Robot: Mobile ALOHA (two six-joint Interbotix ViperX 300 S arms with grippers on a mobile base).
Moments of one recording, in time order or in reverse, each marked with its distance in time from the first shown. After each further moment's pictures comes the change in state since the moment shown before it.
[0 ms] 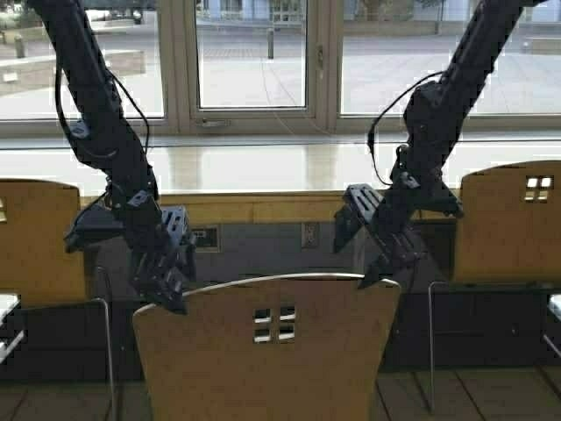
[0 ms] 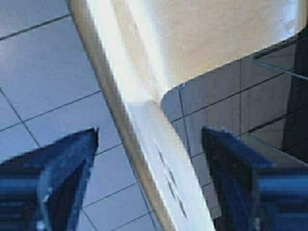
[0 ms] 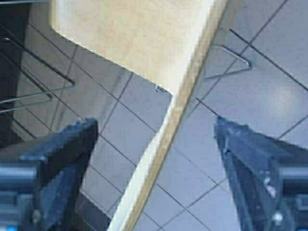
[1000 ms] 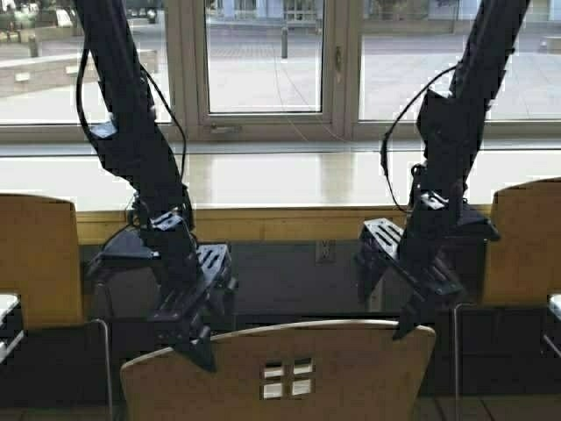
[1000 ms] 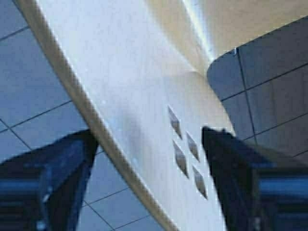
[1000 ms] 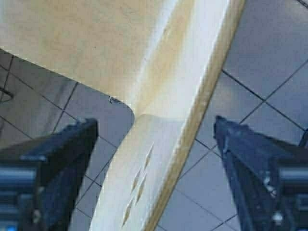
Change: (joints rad) left arm -0.212 -0.048 0.213 -0.008 0.034 -0.043; right arm 0.051 -0.127 0.357 0.000 -0.100 0.000
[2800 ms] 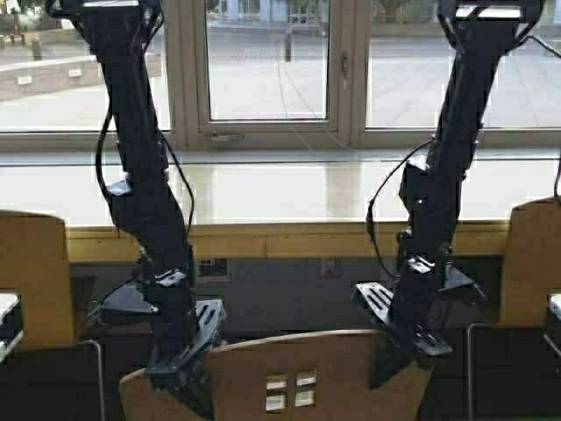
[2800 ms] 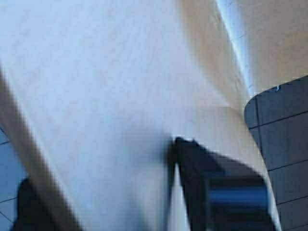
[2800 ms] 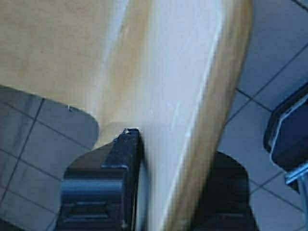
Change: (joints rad) left arm 0.025 0.218 -0.110 -0.012 -0.037 -0.018; right arm 0.034 0.279 -0.170 -0.015 0.037 0.034
